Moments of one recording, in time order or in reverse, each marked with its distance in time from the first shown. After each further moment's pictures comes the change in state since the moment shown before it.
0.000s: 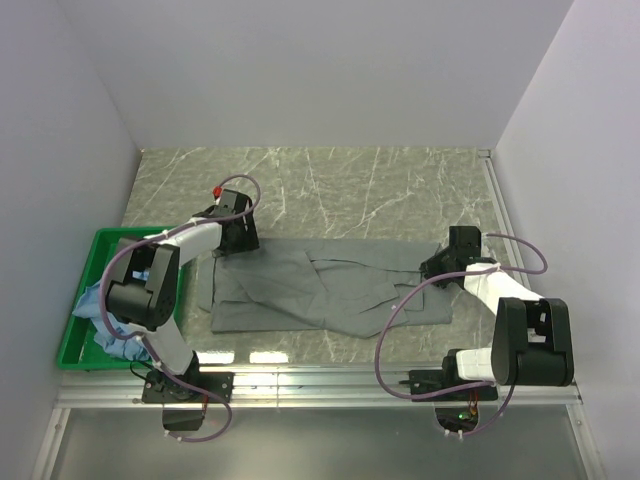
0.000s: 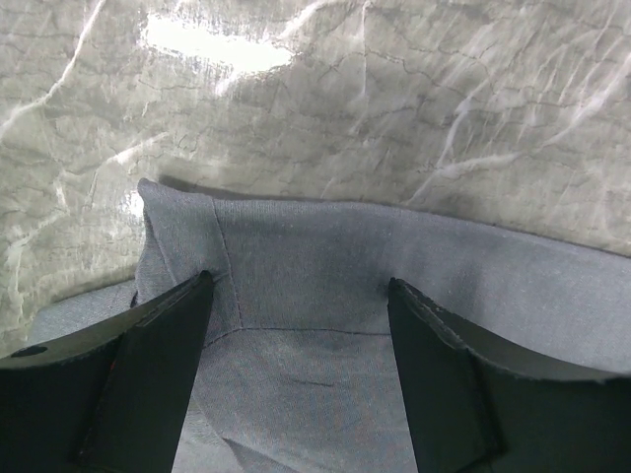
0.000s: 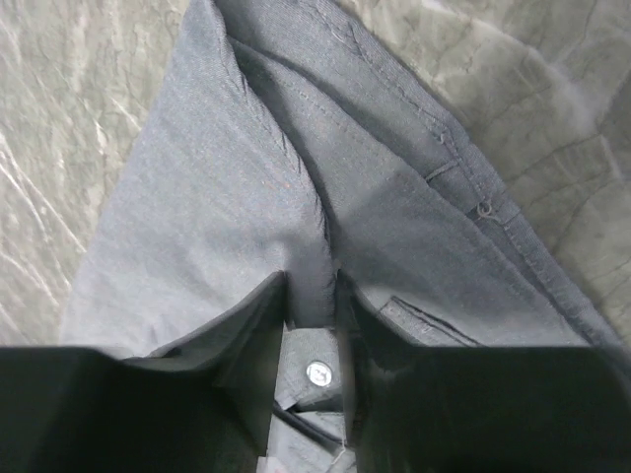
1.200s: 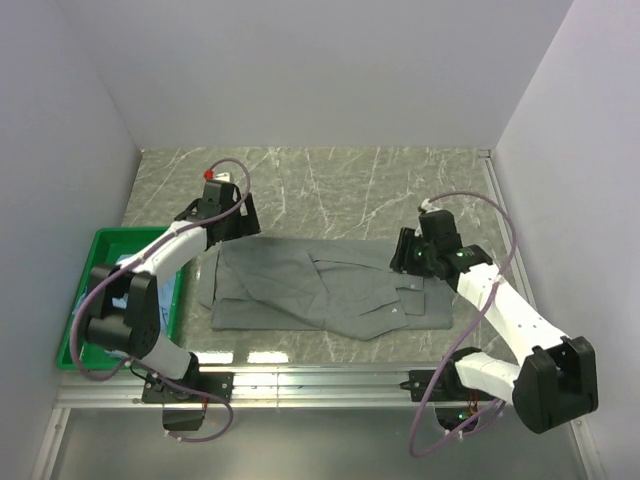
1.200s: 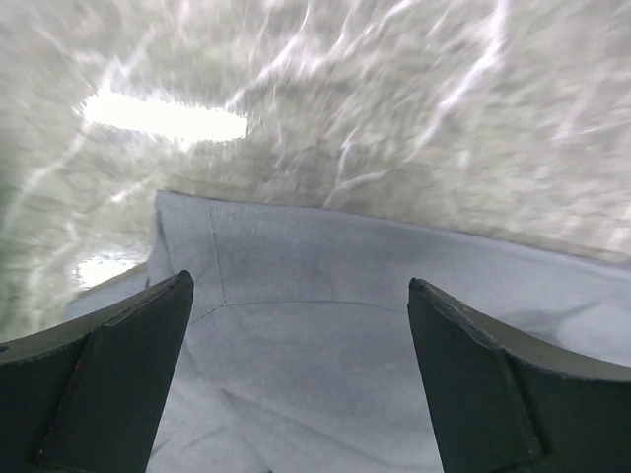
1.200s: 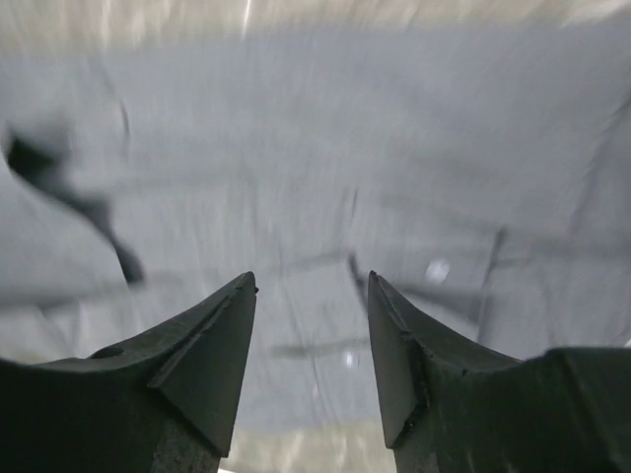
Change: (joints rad) left arm 0.022 -0.156 0.003 0.033 0.109 0.042; right arm 0.322 -0.217 0.208 -0.272 -0.003 -0.525
